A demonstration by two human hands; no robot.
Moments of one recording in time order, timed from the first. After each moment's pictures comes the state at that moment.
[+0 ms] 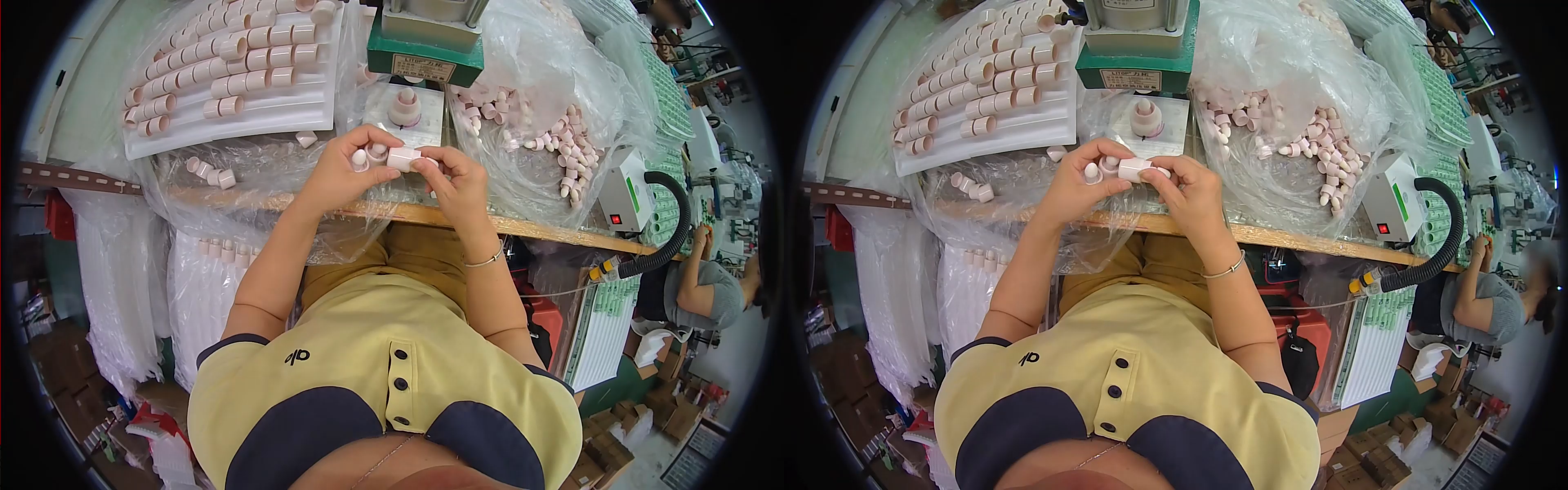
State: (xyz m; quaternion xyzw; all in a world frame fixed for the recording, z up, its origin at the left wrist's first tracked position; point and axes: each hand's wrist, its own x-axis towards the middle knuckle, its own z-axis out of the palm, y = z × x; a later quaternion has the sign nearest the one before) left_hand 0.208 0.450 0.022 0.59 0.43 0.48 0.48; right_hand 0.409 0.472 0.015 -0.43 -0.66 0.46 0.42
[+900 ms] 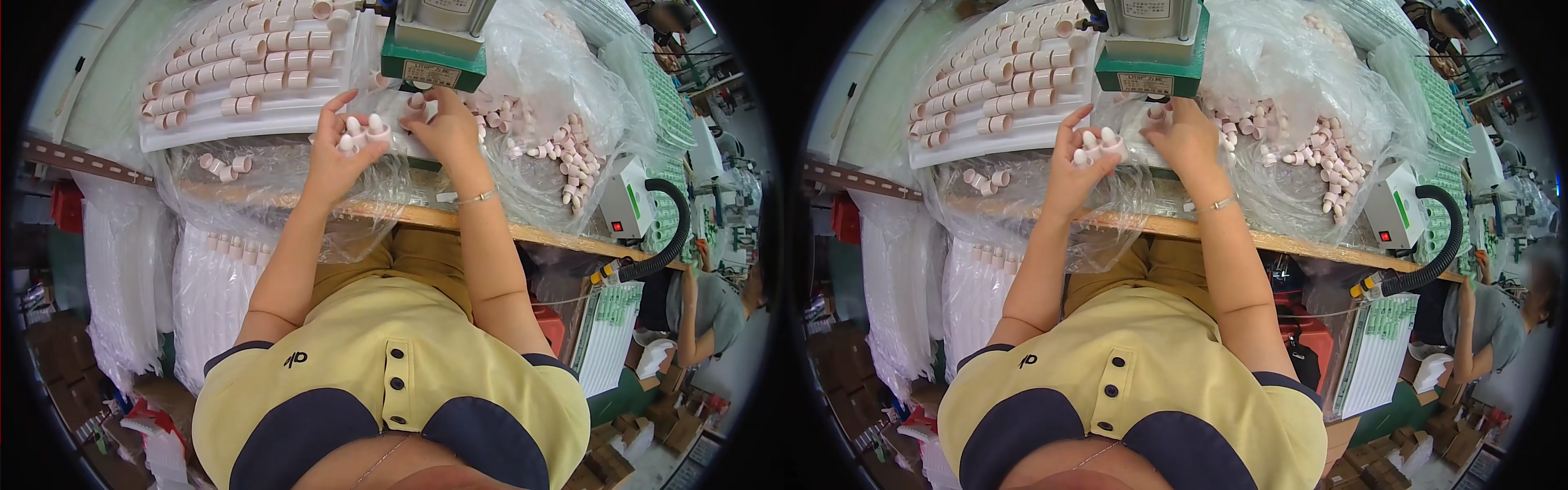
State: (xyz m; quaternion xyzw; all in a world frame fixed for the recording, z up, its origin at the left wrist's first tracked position) left_hand 0.207 0.448 0.029 0.47 0.46 0.62 0.43; right_hand 0.369 0.549 0.020 -0.52 -0.77 0.17 0.31
